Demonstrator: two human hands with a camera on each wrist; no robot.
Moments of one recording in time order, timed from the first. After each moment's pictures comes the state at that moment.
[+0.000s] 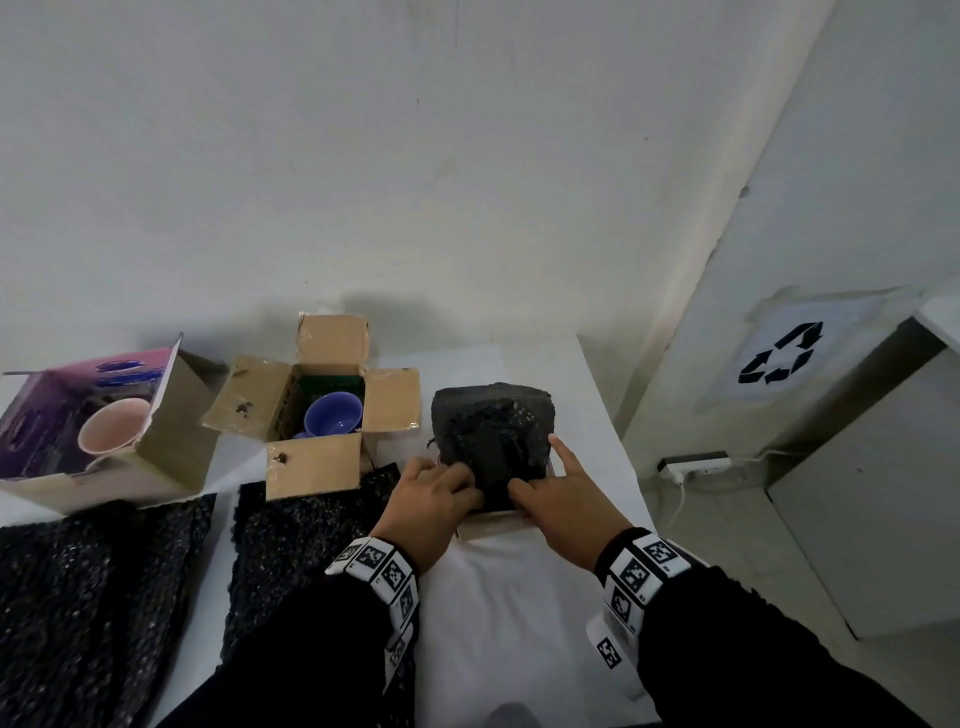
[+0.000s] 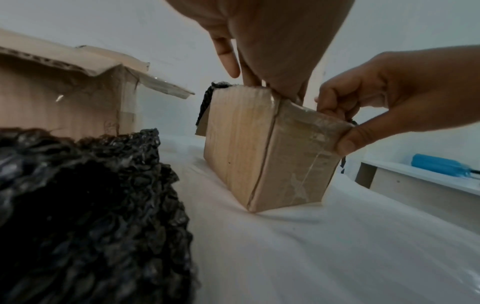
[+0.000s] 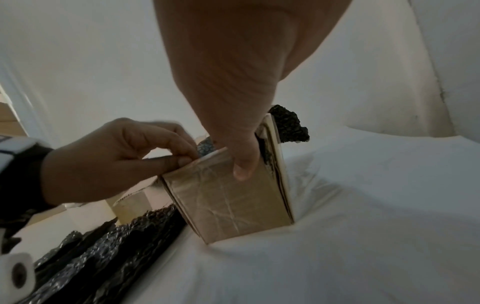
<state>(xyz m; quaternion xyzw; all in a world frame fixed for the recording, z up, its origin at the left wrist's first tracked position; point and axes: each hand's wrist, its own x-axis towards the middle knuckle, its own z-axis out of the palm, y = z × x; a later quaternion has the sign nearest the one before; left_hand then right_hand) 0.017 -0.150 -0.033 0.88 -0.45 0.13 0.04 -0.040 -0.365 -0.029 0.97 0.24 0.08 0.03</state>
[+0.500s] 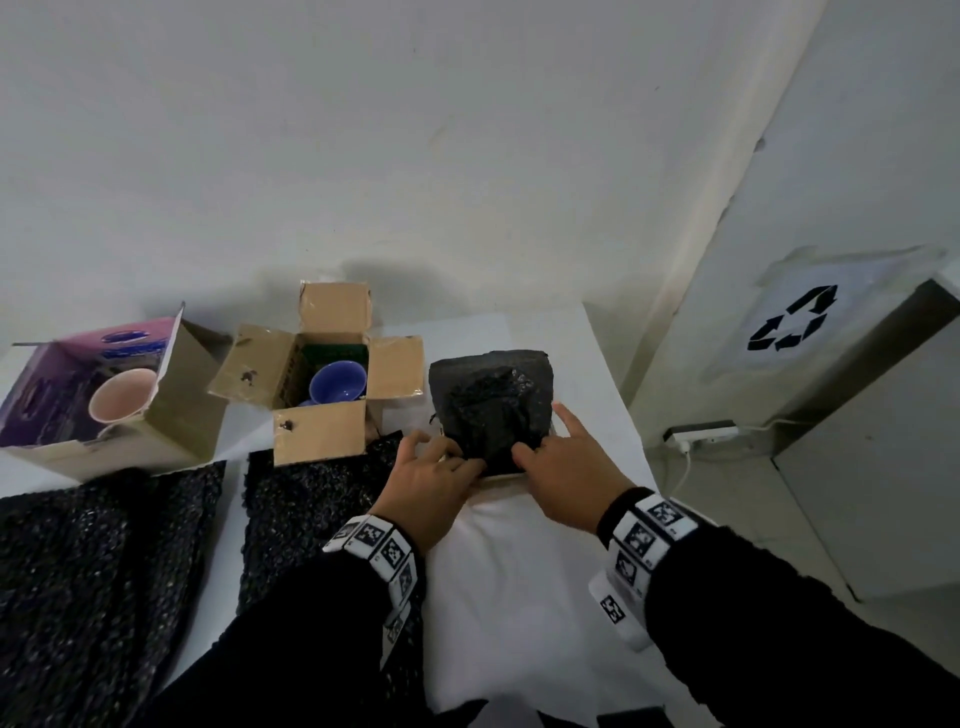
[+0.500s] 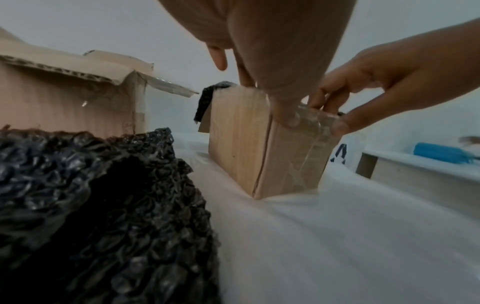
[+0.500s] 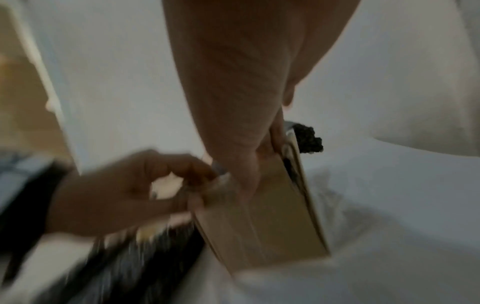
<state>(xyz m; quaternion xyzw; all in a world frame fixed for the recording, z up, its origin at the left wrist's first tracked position) 0.000 -0.142 -0.040 0.90 -0.42 0.12 0.03 -0.042 -0.359 -0.015 0.98 0.21 -0.02 0.01</state>
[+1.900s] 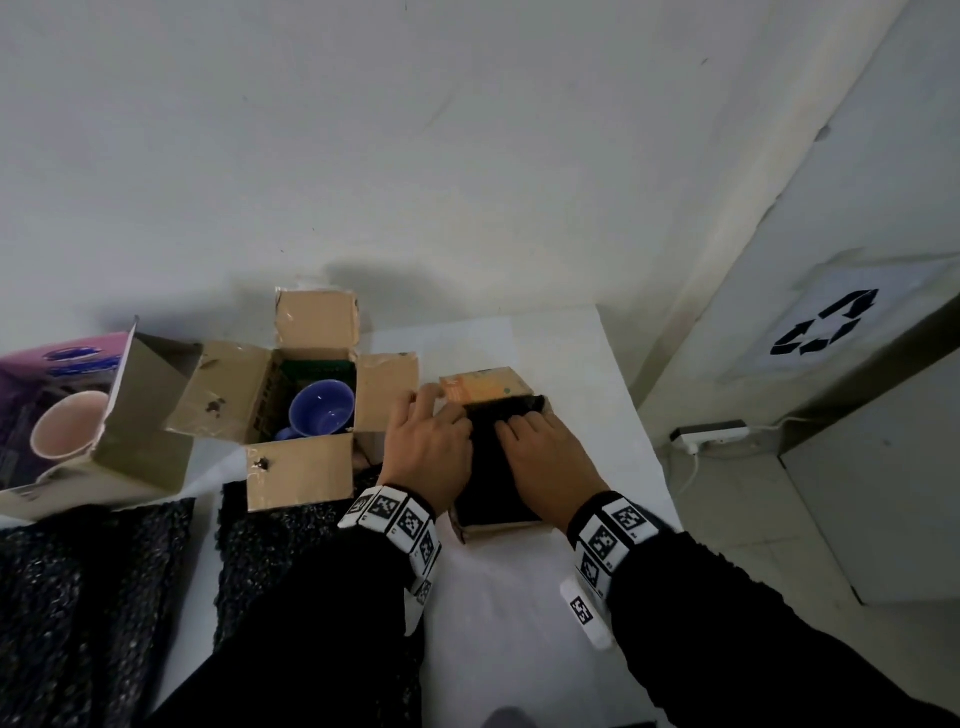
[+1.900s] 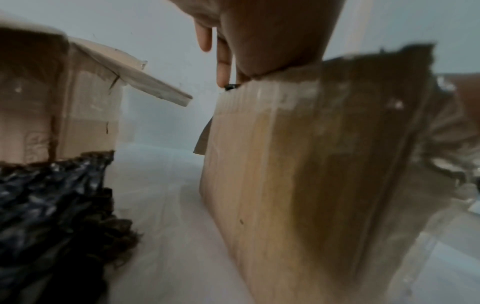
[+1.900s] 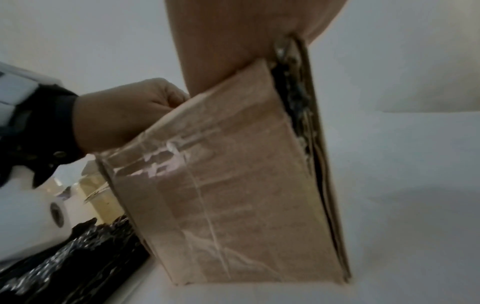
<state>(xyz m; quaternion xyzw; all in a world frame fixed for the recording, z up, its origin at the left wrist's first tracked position) 0.079 -0.178 -0.014 0.95 -0.31 0.08 0.00 0.034 -0.338 -0.044 0.99 0.14 0.09 -0.02</state>
